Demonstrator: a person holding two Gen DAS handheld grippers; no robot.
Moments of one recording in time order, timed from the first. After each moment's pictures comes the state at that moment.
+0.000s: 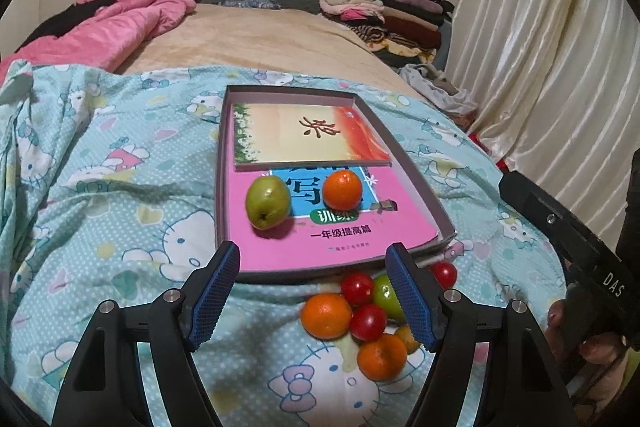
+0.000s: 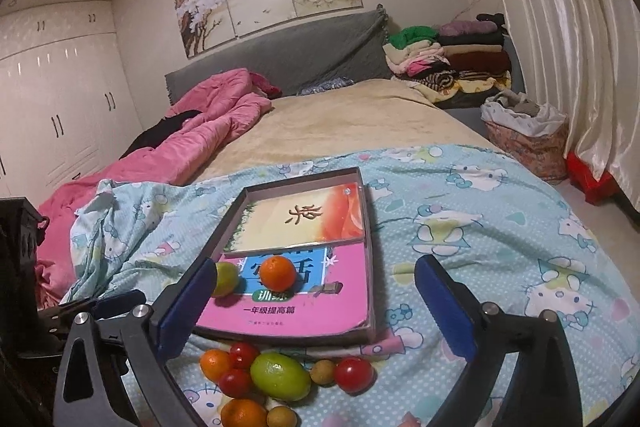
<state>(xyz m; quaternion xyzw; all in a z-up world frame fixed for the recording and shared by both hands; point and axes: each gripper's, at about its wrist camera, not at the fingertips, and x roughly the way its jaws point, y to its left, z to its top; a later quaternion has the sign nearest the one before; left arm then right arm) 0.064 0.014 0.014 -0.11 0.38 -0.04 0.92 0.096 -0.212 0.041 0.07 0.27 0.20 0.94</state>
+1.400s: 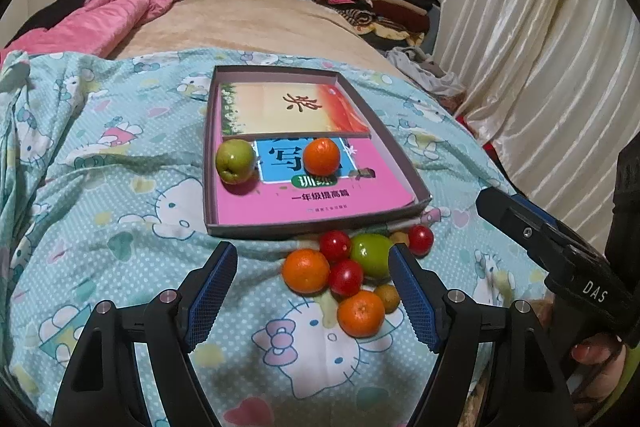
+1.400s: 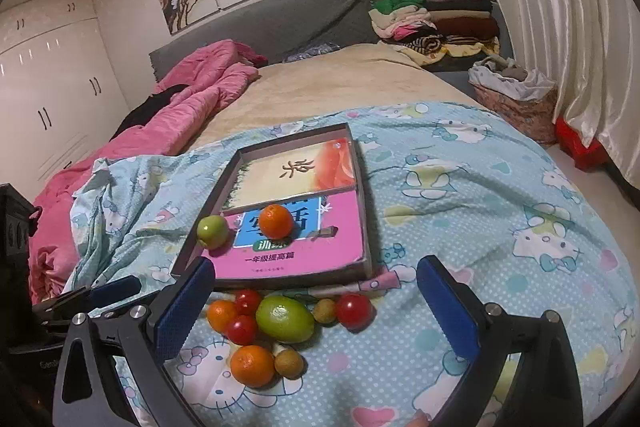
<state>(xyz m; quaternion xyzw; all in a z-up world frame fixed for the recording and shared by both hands) 0.037 0.003 0.018 -0.11 0.40 -0.06 0.91 0.068 -0.217 0.035 0.07 0.33 0.17 0.92</state>
